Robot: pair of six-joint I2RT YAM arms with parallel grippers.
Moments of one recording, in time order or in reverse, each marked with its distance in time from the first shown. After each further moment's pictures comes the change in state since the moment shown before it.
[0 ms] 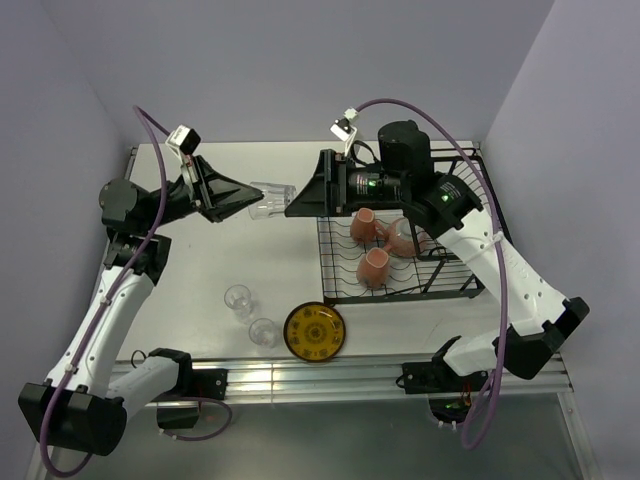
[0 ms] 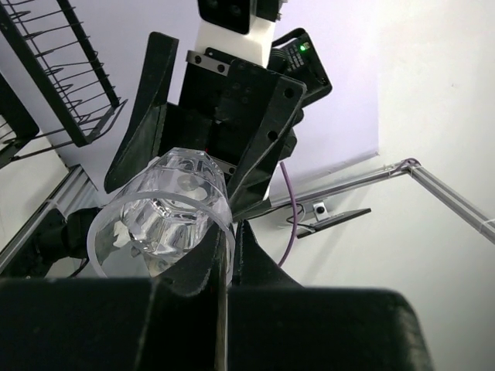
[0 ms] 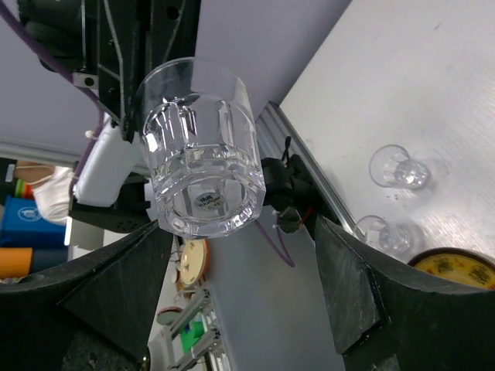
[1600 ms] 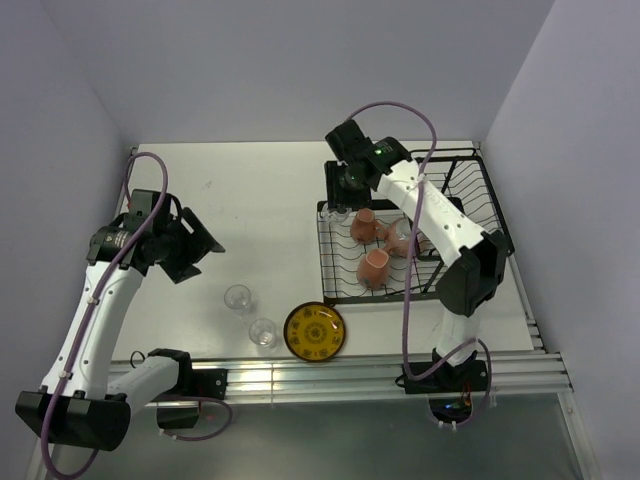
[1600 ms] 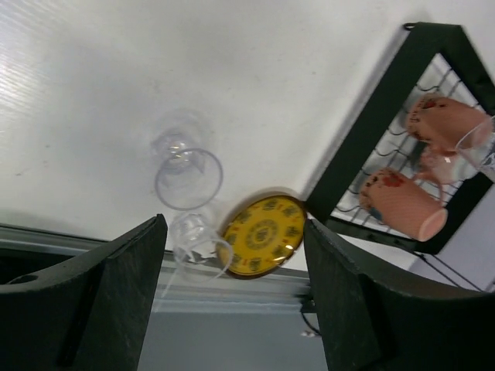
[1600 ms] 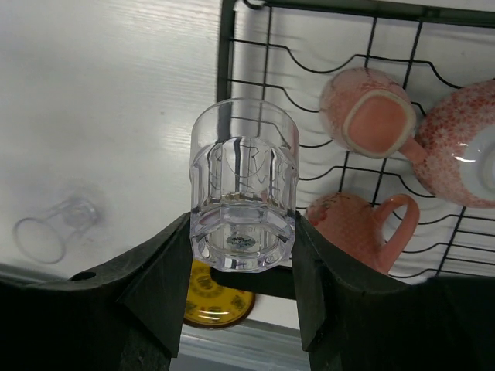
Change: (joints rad) left arm 0.051 0.016 0.172 -1.555 -0.908 0.821; right arm -0.067 0.443 0.269 -0.522 0.750 -0.244
